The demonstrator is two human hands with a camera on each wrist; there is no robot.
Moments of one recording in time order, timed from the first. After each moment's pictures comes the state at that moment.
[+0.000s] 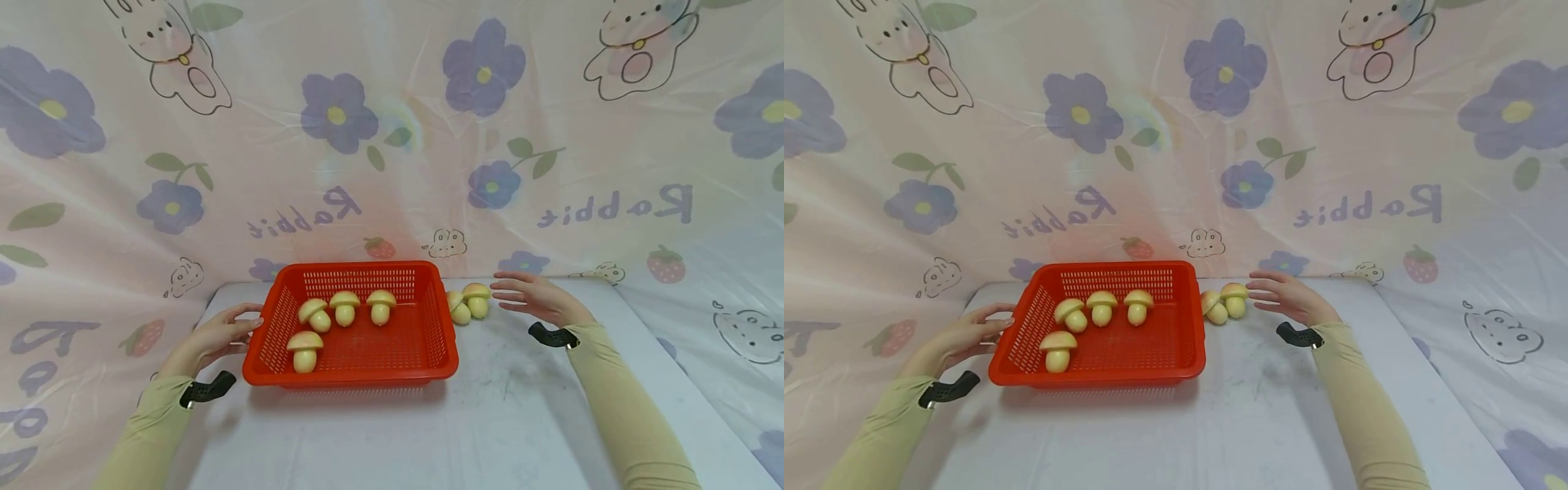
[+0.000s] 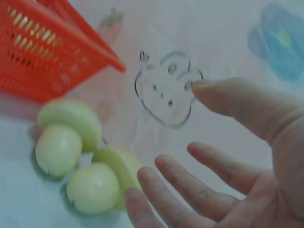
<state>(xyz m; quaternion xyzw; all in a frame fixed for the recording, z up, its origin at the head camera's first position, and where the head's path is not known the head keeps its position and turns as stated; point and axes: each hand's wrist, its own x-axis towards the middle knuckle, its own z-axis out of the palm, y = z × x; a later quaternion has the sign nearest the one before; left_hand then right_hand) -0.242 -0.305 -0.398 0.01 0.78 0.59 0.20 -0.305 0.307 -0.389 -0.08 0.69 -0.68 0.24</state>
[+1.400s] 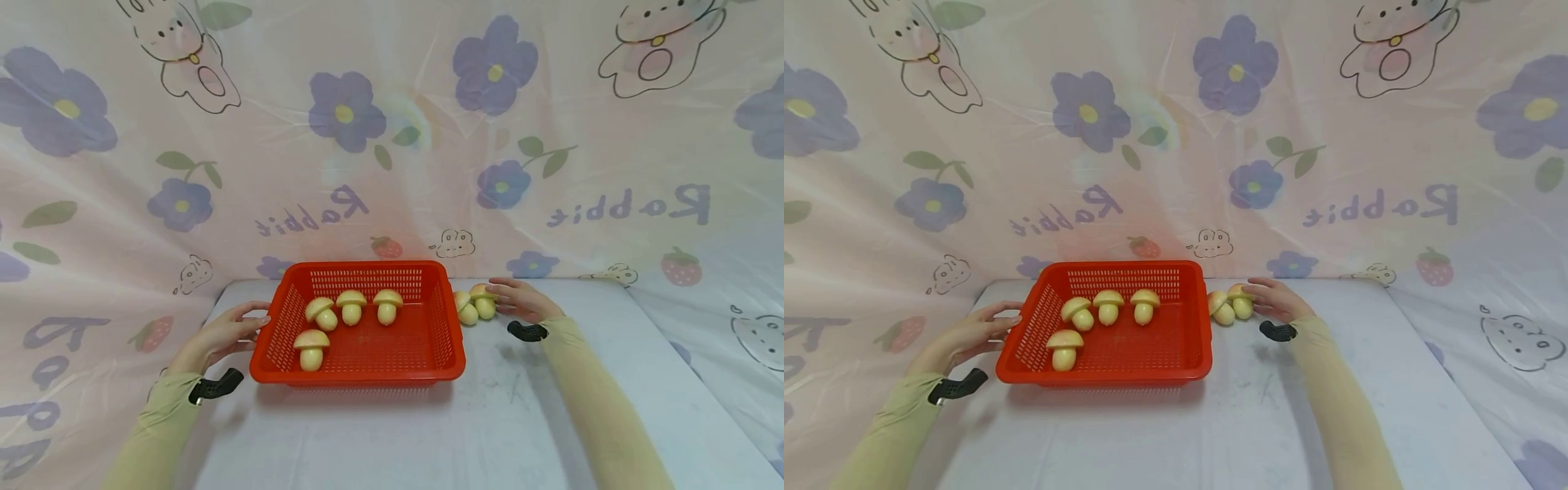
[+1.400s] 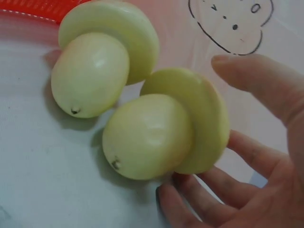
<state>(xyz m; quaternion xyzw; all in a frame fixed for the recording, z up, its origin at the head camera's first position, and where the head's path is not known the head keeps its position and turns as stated) -0.240 -0.304 -0.397 0.00 0.78 0.59 0.19 -0.351 0.290 -0.447 -0.03 0.73 -0.65 0.23</state>
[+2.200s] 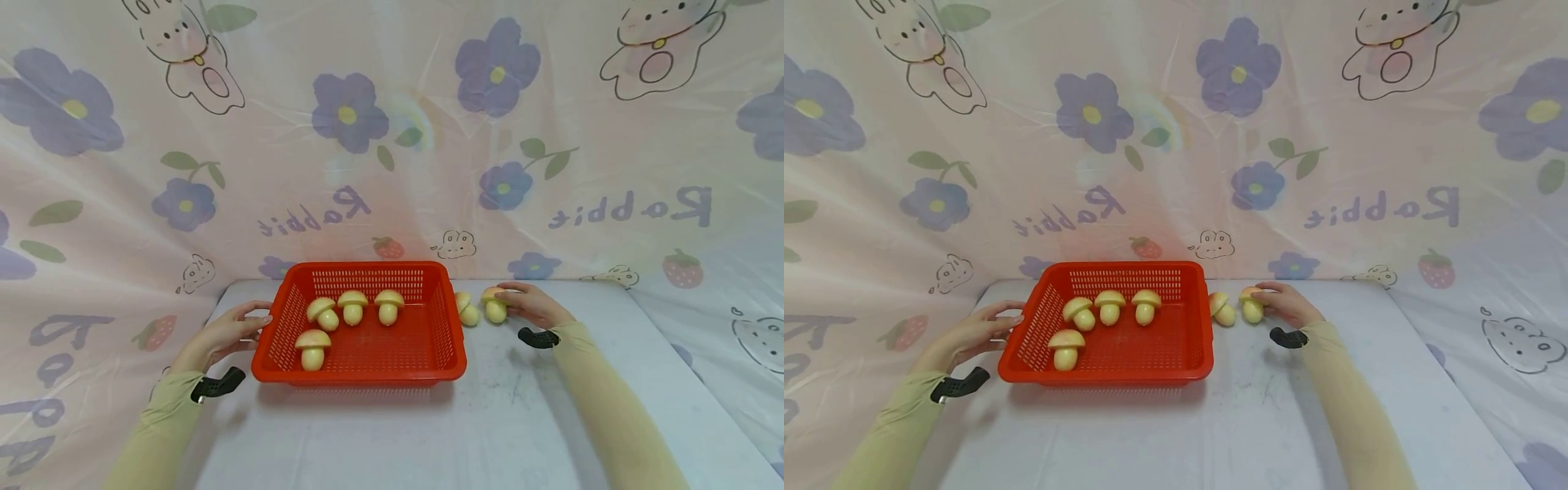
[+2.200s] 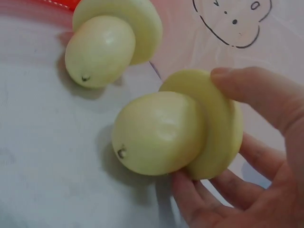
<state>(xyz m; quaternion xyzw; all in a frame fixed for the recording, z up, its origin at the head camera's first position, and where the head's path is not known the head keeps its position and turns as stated) -0.241 -0.304 -0.399 0.00 0.79 0.59 0.19 -0.342 0.304 -0.446 -0.05 0.75 -0.63 0.20</state>
